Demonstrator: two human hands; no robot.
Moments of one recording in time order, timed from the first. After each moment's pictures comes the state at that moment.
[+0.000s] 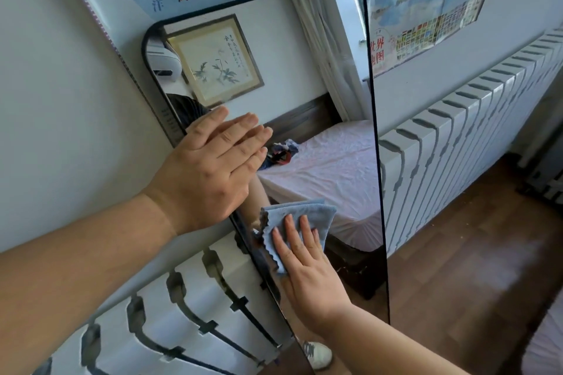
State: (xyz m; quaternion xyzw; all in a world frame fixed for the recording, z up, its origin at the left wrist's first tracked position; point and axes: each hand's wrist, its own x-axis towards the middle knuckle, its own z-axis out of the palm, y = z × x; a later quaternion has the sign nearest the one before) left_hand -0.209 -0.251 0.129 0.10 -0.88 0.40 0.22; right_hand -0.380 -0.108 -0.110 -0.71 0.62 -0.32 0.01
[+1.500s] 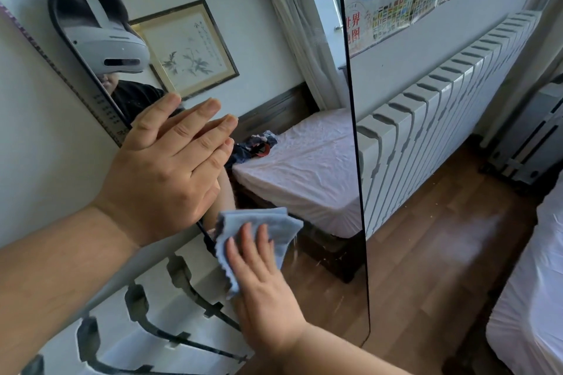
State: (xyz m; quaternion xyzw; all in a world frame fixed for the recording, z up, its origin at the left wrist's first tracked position) left_hand -0.212 -0.268 0.106 0.09 -0.87 0.39 0.28; right_hand -0.330 -0.106 -0.104 -0.68 0.59 -0.42 0.11
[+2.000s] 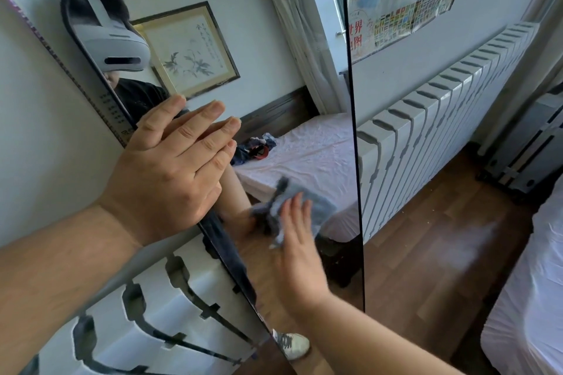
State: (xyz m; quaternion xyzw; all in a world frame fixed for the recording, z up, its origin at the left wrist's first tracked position) left_hand -0.214 -0.267 0.105 0.10 -0.87 0.39 0.28; right_hand -0.393 -0.126 -0.093 -0.57 0.69 -0.42 0.14
